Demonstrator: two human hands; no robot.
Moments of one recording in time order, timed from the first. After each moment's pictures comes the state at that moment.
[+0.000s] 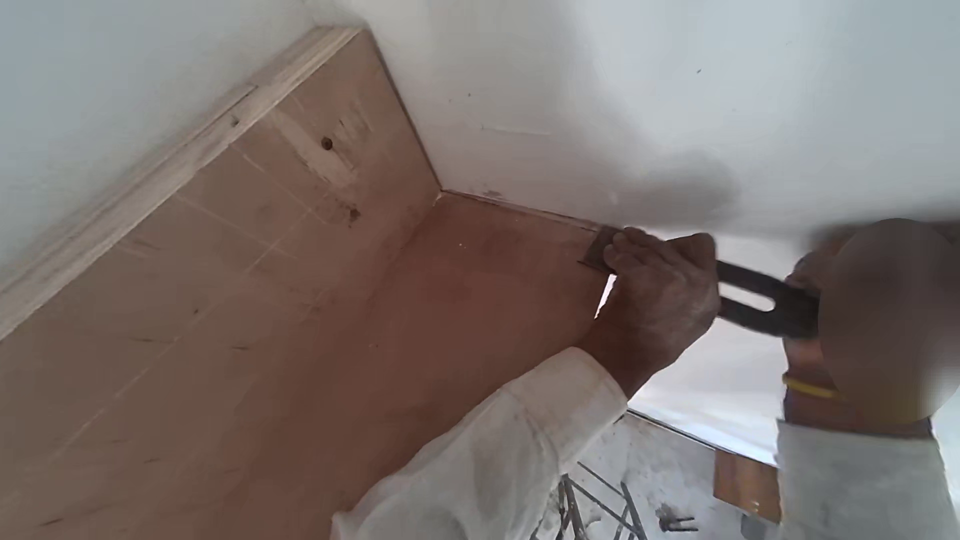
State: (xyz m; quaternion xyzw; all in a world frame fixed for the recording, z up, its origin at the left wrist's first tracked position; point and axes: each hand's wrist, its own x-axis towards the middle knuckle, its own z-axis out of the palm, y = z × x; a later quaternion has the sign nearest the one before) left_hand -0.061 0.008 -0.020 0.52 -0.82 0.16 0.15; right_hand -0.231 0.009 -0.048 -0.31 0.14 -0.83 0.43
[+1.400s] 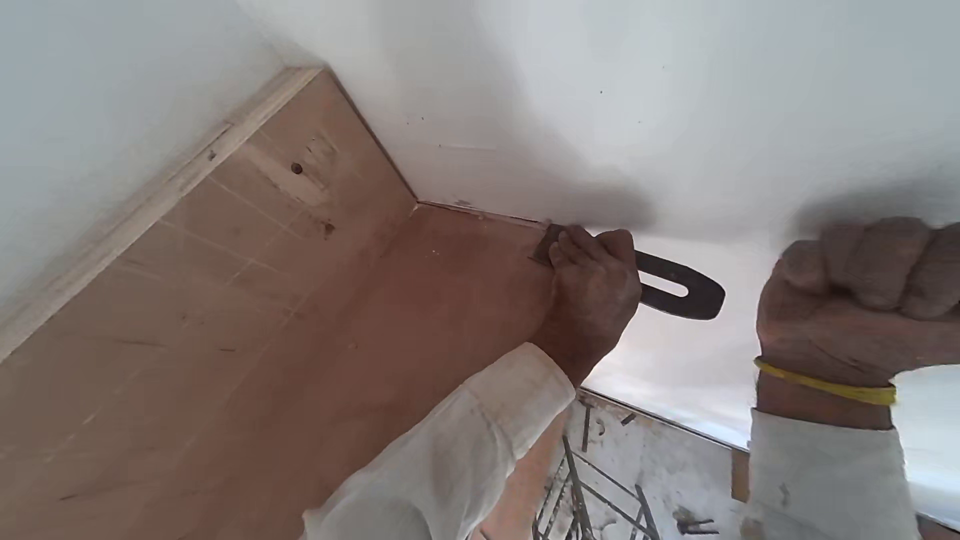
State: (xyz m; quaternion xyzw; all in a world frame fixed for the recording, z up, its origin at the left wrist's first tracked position) left_hand -0.054 0.004 -0.026 0.56 -0.80 0.19 0.11; right_hand -0.211 0.004 -0.041 -0.39 0.07 -0.83 0.39
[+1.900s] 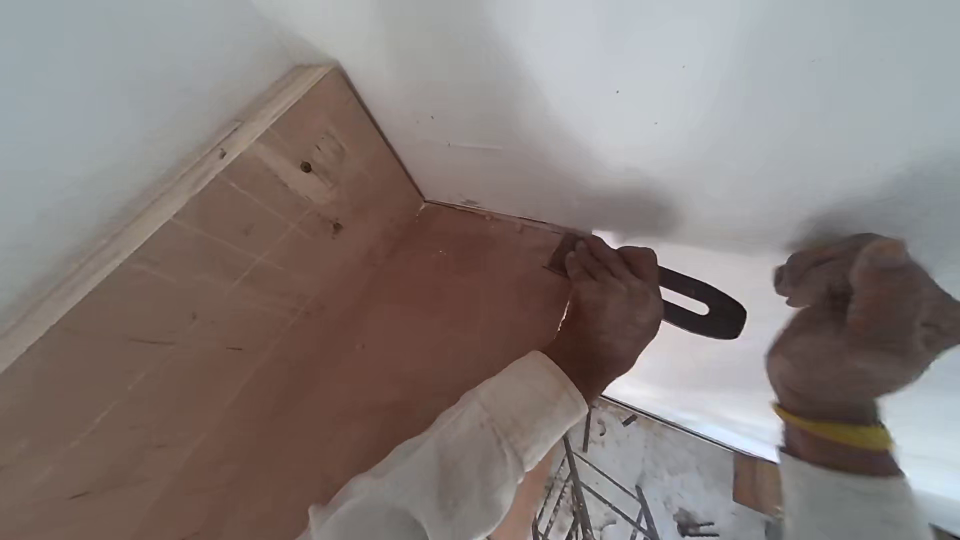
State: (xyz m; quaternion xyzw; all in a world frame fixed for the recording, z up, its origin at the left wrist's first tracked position) left_hand -0.058 0.017 -0.028 0.54 -0.81 0.17 0.13; right_hand -0.219 0.026 -0.052 -0.56 0.38 -0.72 0.18
